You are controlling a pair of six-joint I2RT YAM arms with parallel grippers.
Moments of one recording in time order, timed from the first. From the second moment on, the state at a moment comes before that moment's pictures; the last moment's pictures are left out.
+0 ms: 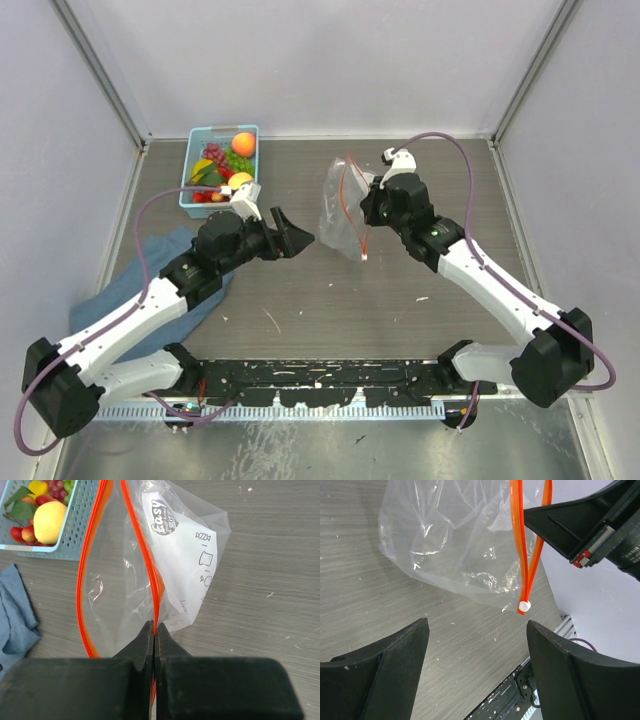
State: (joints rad) left arm -0.70 1.01 0.76 -0.03 0.08 -0.76; right arm 0.55 1.23 1.01 -0.20 0.15 0.41
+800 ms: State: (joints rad) left arm -0.71 1.36 0.97 0.18 0.11 -0.88; right arm 0.80 1.30 1.26 -0.45 0.55 0.16
